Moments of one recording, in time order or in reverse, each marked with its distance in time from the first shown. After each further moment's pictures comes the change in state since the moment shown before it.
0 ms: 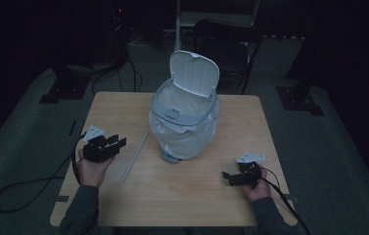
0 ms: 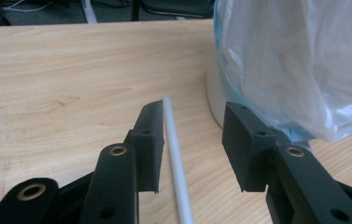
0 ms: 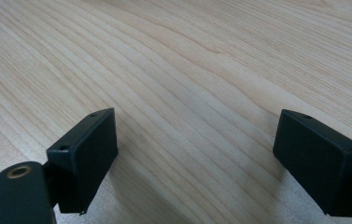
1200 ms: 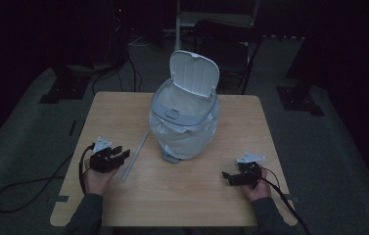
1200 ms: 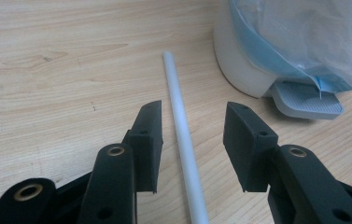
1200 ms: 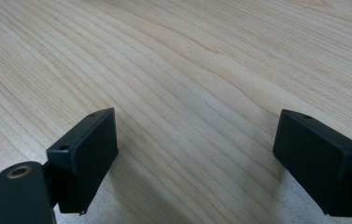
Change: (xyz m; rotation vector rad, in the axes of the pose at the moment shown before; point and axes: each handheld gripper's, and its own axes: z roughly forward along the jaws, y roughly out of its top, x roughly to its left) left arm -0.003 -0.038 0.020 0.067 0.018 0.025; right arm 0.000 0.000 0.000 -0.002 0.000 -0.001
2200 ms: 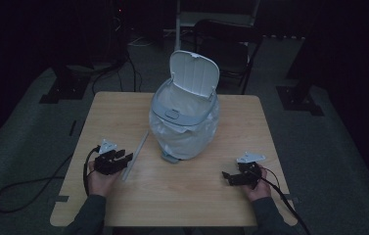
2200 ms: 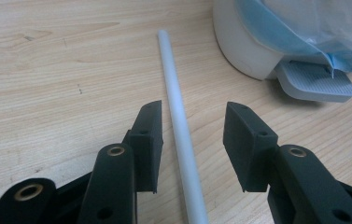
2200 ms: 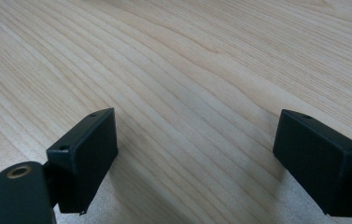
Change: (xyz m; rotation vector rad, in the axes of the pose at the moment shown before) left arm -0.004 -0.010 0.014 0.047 -0.002 0.010; right arm 0.000 0.000 0.000 0.000 0.000 0.000
